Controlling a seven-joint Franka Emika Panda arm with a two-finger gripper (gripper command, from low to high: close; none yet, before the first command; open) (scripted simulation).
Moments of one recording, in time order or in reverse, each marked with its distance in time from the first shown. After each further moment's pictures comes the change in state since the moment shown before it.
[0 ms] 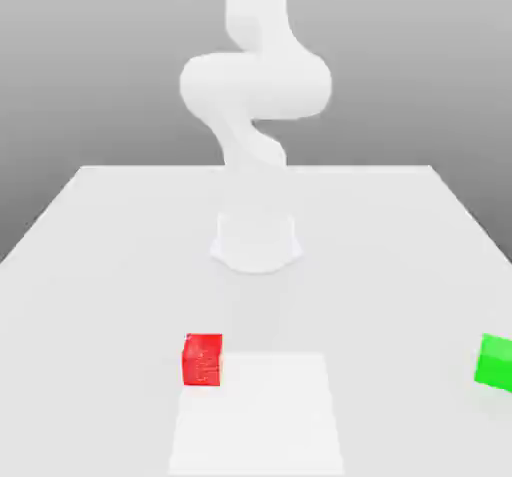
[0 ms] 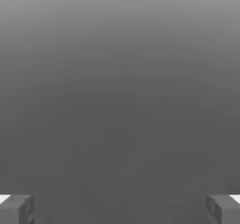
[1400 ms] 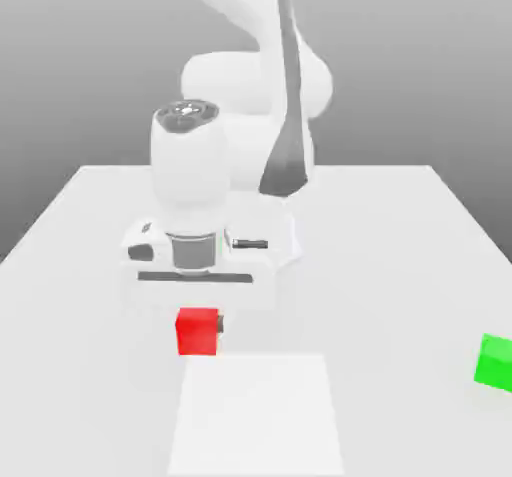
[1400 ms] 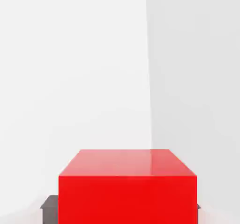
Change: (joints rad) arm -0.028 0.689 0.002 -0.472 -0.017 0.439 -0.149
